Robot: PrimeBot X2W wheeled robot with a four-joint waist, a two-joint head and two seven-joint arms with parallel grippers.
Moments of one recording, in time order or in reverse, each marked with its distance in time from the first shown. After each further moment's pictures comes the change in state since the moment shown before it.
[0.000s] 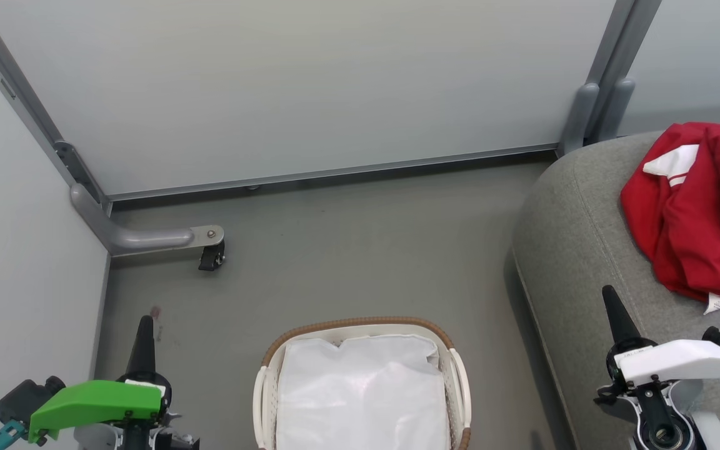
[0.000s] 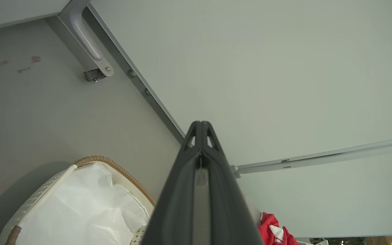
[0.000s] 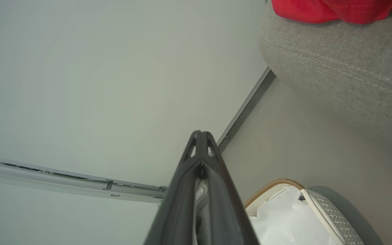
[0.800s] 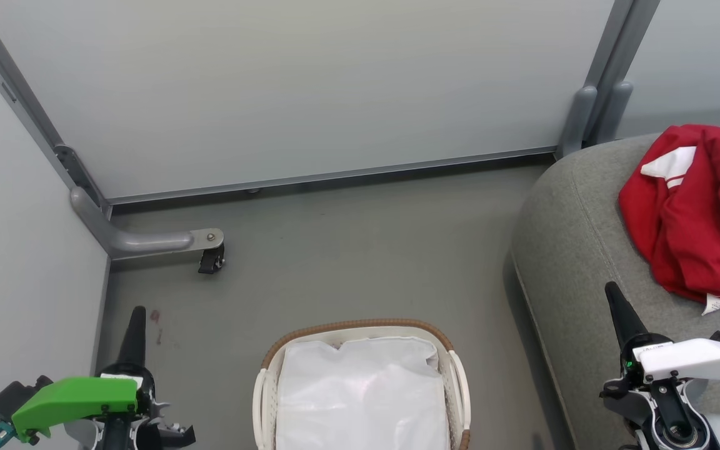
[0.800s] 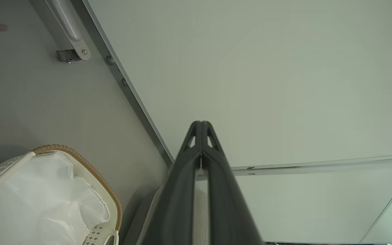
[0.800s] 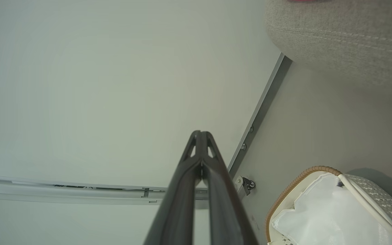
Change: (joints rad) left arm -0.014 0.000 0.036 -0.018 -0.189 -0.010 0.054; right arm 0.003 -0.002 -0.020 -0.024 0.213 0.000 0.056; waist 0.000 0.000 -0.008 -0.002
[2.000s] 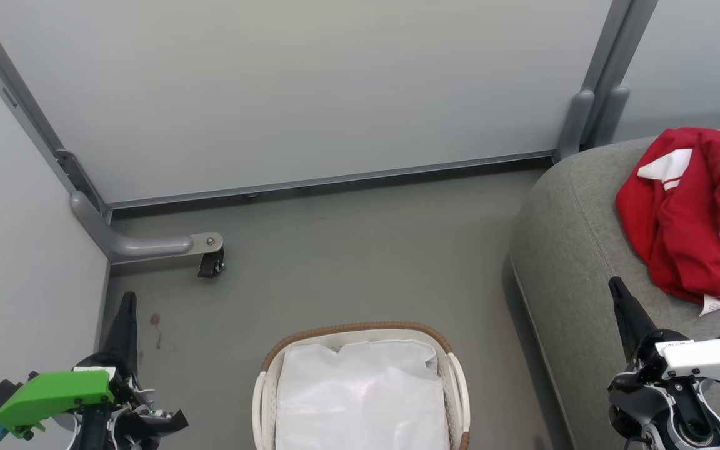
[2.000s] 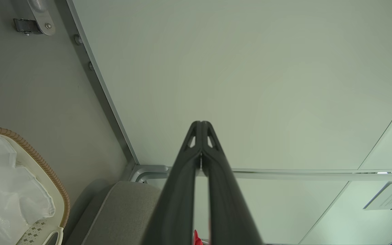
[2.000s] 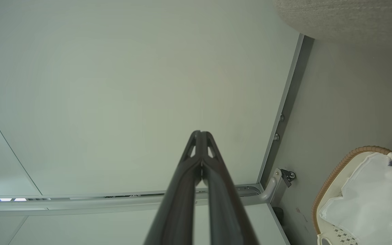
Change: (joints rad) left arm -0.020 0.000 0.039 -0.019 -0.206 -0.013 0.060; right arm 0.004 -0.002 -0.022 -0.024 0.230 0.000 0.061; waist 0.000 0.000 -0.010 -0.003
